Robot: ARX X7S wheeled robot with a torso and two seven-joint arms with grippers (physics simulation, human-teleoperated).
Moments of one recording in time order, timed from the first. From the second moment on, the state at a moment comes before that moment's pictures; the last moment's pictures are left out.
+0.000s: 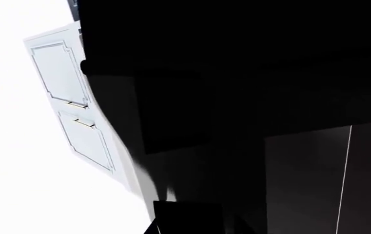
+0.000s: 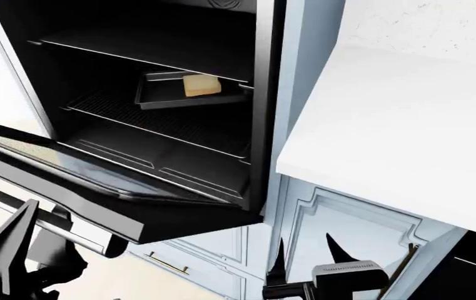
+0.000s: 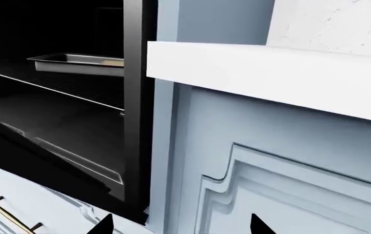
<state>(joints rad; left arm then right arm) 0.07 -1.11 0.69 0.61 0.76 -0.62 -0.99 0.02 0.33 -0.51 -0.05 0.22 -0.06 0.44</state>
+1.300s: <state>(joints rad) 0.28 -1.08 0.69 0.46 0.74 -0.56 -1.30 0.03 0.33 -0.53 -0.02 0.21 -0.07 0.45</state>
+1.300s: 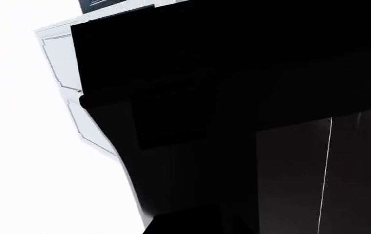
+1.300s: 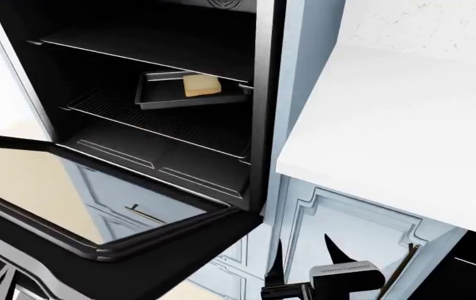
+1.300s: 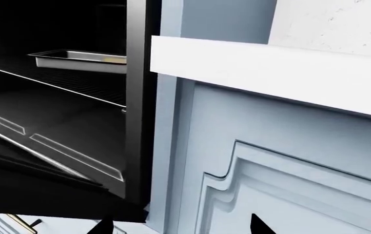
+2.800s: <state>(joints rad) 0.35 -0.98 0.68 0.20 0.72 -0.36 -1.51 0.03 0.34 -0.55 0.00 0.20 -0.08 0.47</state>
